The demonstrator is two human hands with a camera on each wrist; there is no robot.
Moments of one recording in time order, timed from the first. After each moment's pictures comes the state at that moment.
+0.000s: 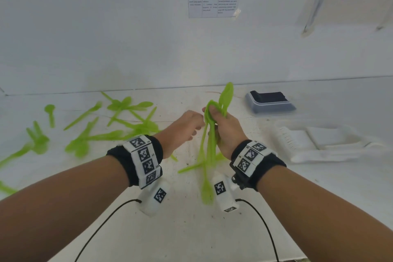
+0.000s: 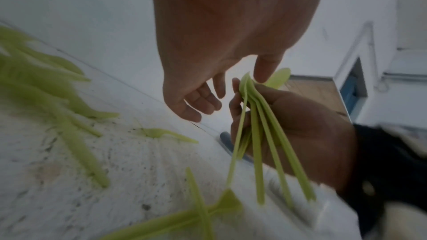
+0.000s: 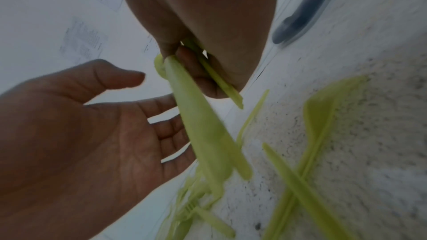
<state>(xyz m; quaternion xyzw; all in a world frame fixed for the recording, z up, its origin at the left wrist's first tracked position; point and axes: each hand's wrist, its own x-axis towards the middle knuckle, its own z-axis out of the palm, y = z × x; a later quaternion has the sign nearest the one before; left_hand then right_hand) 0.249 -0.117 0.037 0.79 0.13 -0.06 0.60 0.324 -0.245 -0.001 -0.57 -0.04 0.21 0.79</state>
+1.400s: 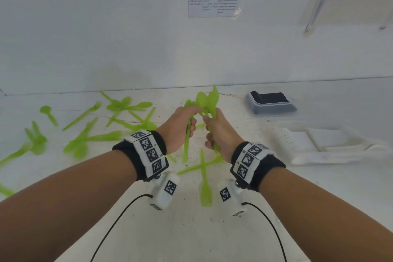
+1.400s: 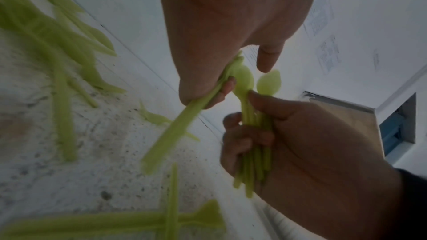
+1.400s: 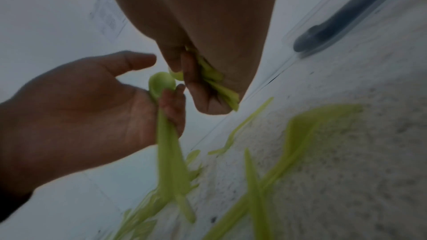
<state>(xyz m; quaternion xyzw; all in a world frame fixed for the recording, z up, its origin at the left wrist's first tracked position) 0.278 -0.106 0.023 0.62 0.18 -0.02 0.76 0.318 -0.246 0.006 -0.67 -0.10 0.26 0.69</state>
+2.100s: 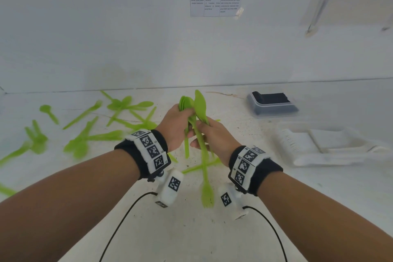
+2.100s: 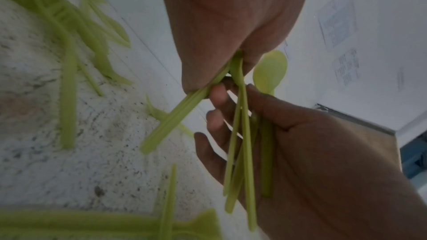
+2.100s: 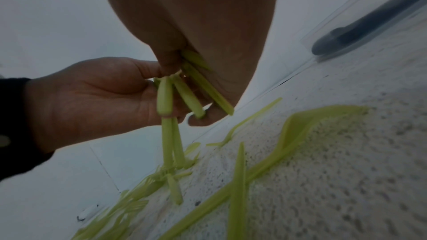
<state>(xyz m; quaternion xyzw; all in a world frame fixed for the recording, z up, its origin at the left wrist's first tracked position) 0.283 -0.101 0.017 0.62 0.18 0.06 0.76 0.305 -0.240 0.007 -0.68 -0.18 0.29 0.65</state>
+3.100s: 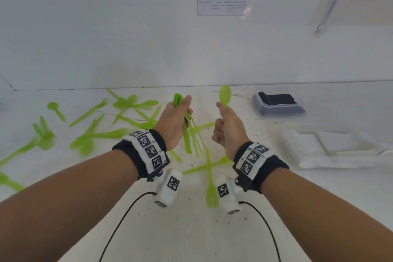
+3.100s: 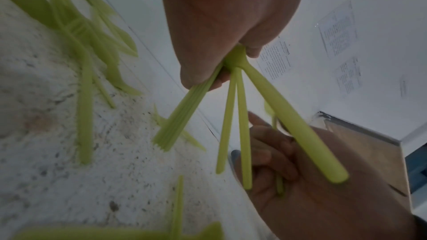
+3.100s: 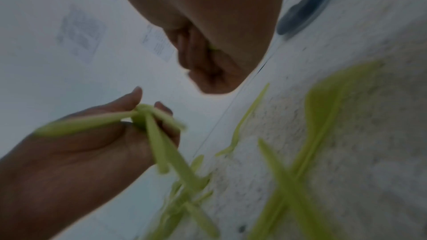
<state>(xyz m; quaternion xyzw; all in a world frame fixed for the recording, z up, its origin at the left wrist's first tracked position) 0.282 -0.087 0.015 0.58 0.22 0.13 0.78 0.320 -0.239 0.010 -0.61 -0.03 0.24 0.76</state>
